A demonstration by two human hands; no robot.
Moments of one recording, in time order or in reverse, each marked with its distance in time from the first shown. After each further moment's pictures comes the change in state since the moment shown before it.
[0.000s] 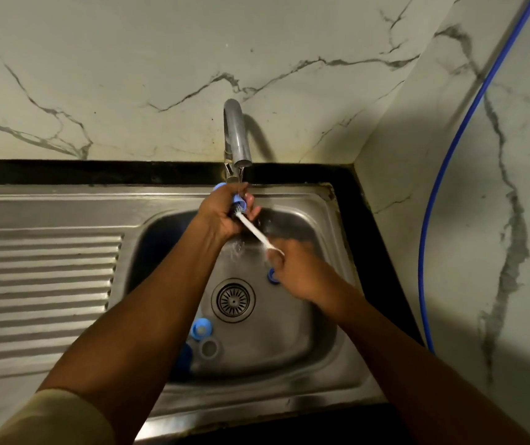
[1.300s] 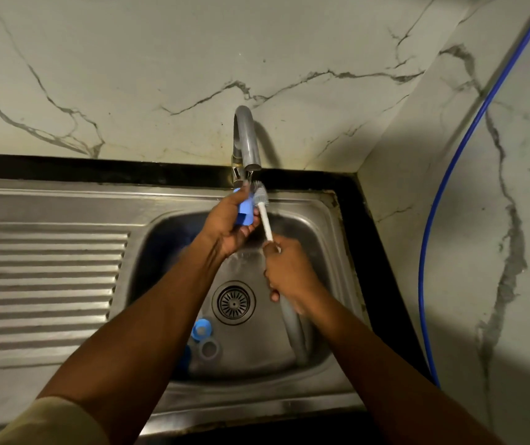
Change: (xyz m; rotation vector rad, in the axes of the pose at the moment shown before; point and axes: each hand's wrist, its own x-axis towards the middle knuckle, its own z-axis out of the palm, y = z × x) left_hand -0.005 -0.019 -0.017 0.001 -0.083 0.123; right_hand -0.006 -0.034 0.018 0.599 0.135 0.183
